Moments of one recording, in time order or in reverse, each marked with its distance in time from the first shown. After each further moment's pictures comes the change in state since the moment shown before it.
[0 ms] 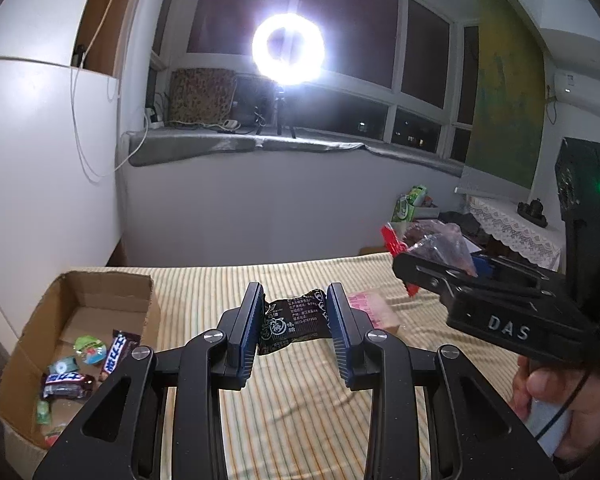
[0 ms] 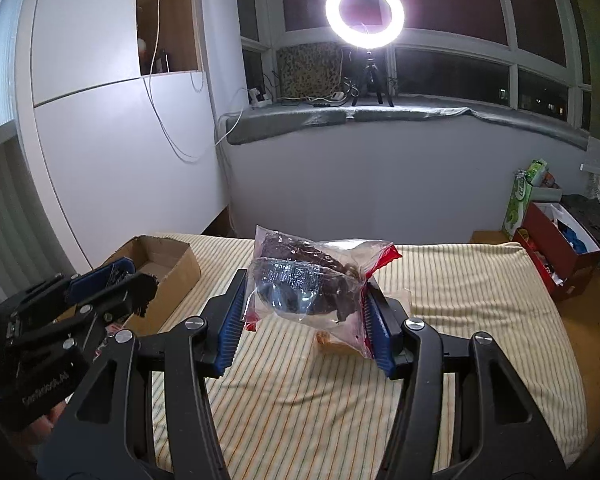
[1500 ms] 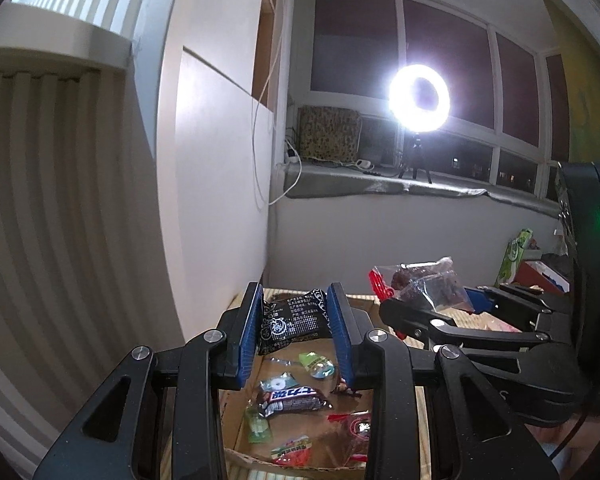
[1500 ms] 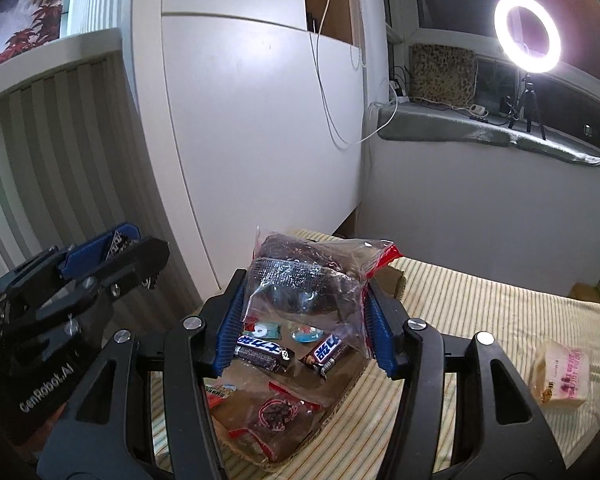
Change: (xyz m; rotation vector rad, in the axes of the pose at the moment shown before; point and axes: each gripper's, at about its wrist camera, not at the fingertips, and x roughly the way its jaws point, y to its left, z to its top) left arm -0.091 0.158 -0.004 -0.078 -0.134 0.374; right arm 0.118 0.228 0.016 -0.213 0.046 0.299
